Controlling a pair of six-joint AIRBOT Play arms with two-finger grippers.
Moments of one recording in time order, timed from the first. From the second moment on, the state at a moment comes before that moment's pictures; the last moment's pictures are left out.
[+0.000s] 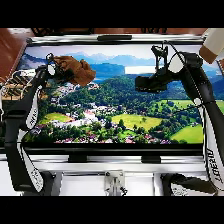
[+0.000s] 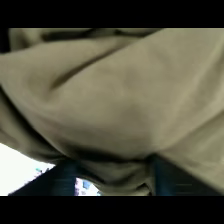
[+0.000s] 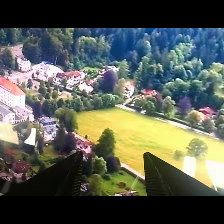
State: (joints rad) left arm -0.03 -2.20 2.05 1.37 -0.82 -1.87; right arm 0.25 -1.44 1.56 -1.31 1.30 1.71
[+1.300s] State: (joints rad) left arm -0.57 -1.22 1.53 1.39 -1.09 -1.68; right arm 0.25 -0.85 1.53 -1.50 1.68 1.72
